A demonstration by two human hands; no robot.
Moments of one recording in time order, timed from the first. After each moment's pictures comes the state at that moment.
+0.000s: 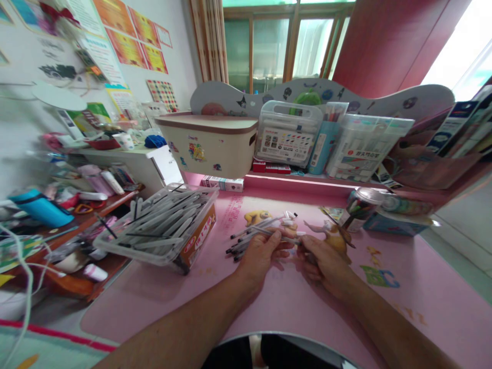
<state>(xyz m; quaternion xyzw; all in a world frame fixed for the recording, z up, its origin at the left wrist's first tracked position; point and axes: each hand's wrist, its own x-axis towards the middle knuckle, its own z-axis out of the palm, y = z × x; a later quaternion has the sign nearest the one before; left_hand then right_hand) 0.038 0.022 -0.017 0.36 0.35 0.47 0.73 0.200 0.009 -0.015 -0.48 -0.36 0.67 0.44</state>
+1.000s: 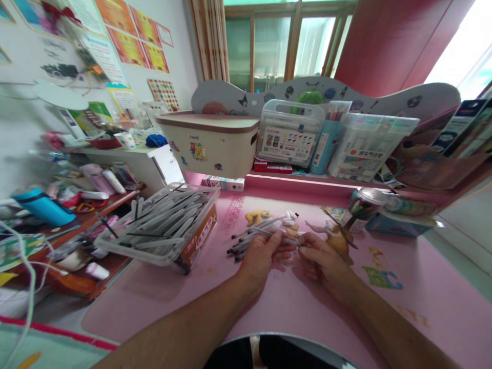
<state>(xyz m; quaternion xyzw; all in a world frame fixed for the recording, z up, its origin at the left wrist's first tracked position) 0.040 0.020 -0.013 0.31 0.35 0.50 0.73 0.198 0.005 -0.016 -0.44 -0.39 0.67 0.46</state>
